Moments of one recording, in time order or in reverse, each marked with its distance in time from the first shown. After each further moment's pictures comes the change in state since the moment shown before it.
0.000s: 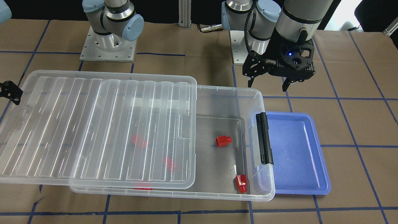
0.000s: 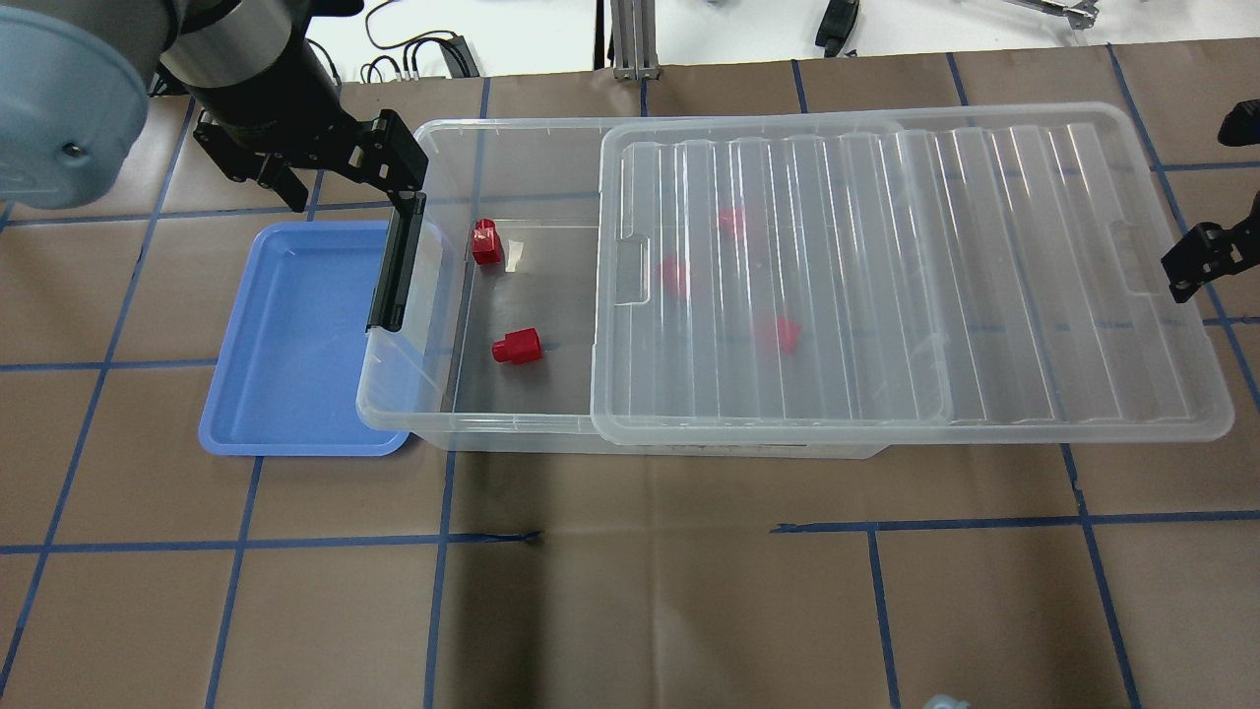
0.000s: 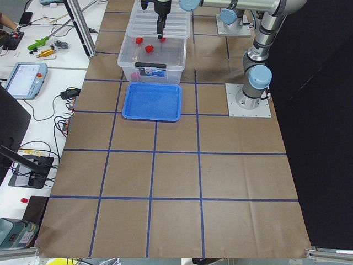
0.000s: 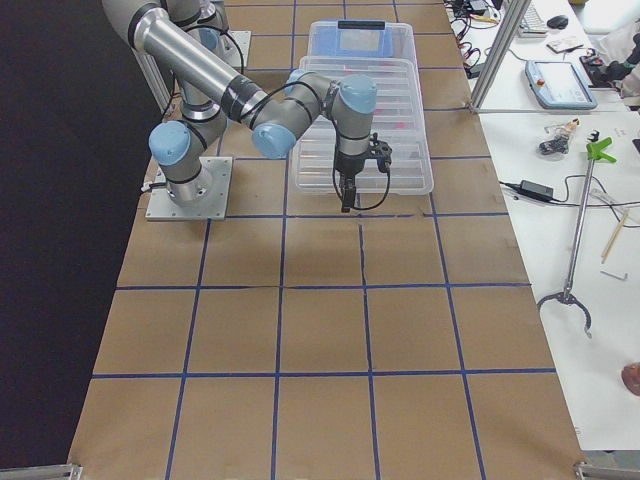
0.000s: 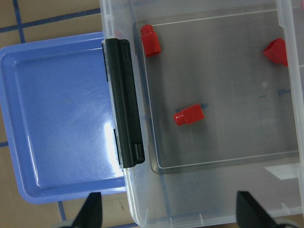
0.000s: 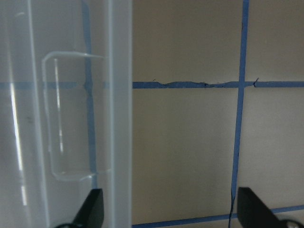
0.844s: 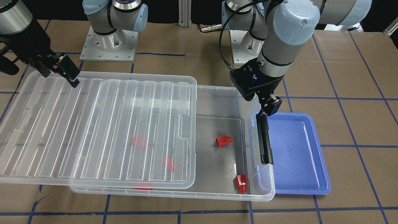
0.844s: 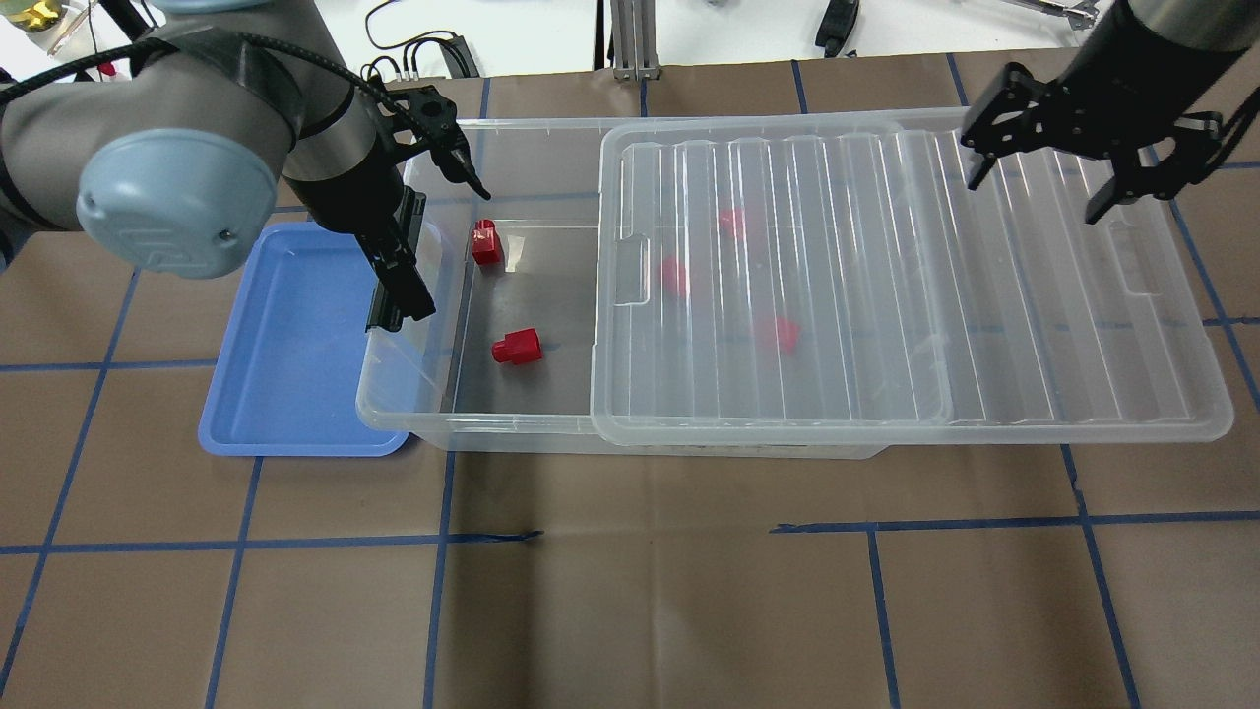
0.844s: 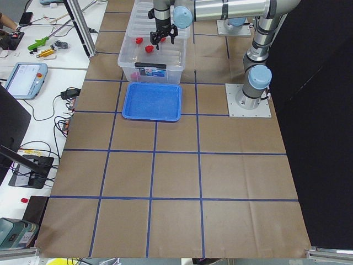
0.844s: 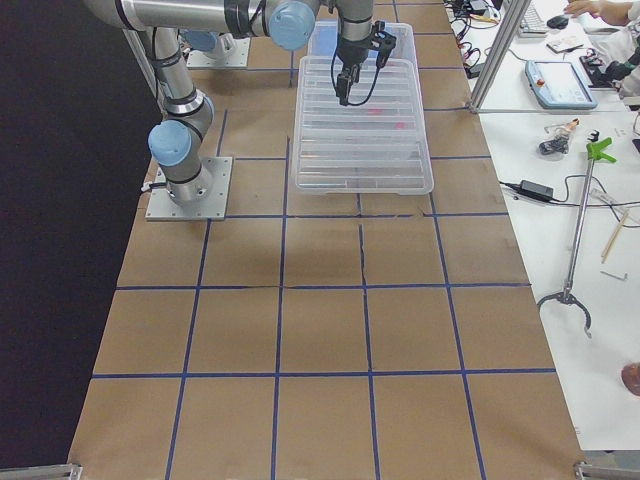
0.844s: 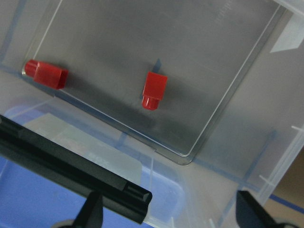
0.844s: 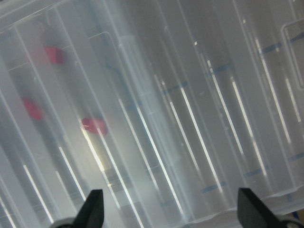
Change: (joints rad) left arm -0.022 -0.077 -0.165 0.165 0.006 0.923; right arm 0.408 -0.049 -0.286 0.402 0.204 0.808
